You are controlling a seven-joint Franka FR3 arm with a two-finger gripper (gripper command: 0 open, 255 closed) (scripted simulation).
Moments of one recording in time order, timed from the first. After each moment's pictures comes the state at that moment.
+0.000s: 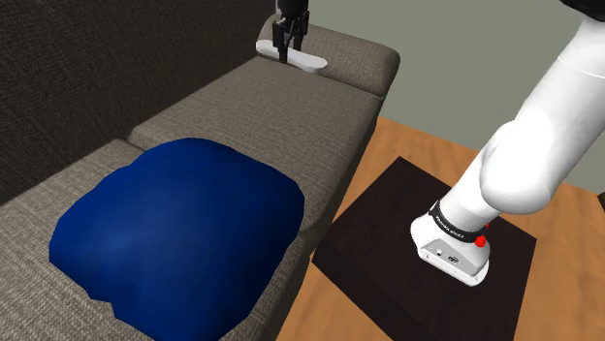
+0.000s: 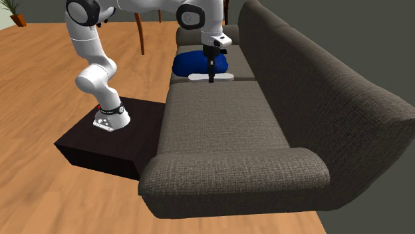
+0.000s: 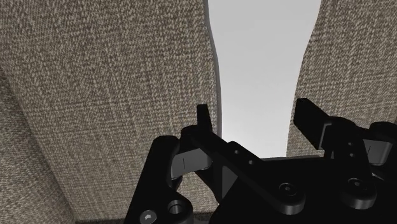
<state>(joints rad) 0.12 0.09 0.01 -1.74 -0.02 1.84 -0.12</state>
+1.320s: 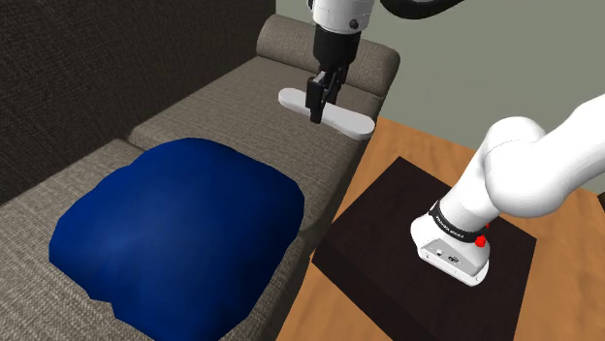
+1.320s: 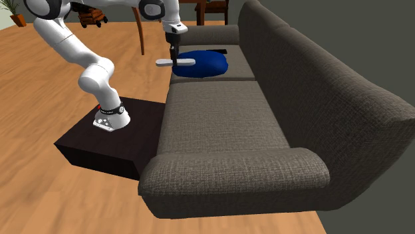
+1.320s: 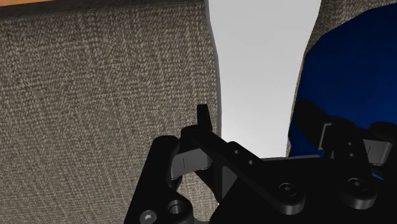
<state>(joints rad) 0.29 -0.48 0.20 -2.33 0.08 1.86 0.19</state>
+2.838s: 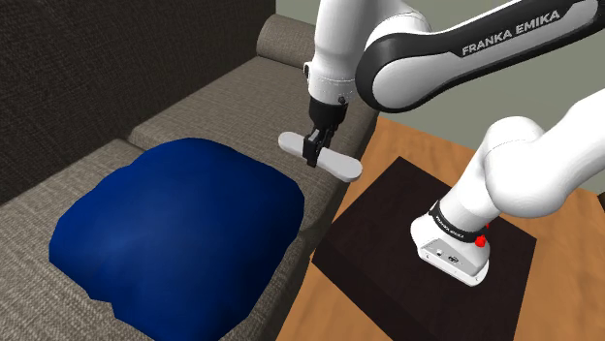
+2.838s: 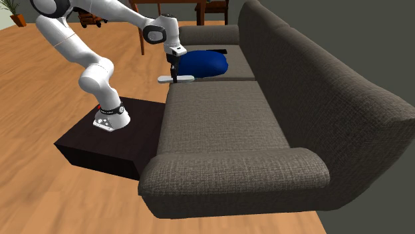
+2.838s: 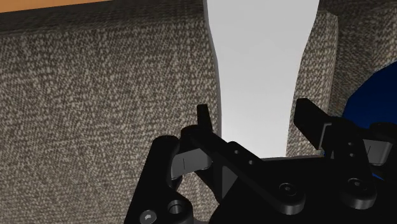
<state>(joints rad) 0.30 -0.42 0.25 -2.58 0.10 2.16 0.23</state>
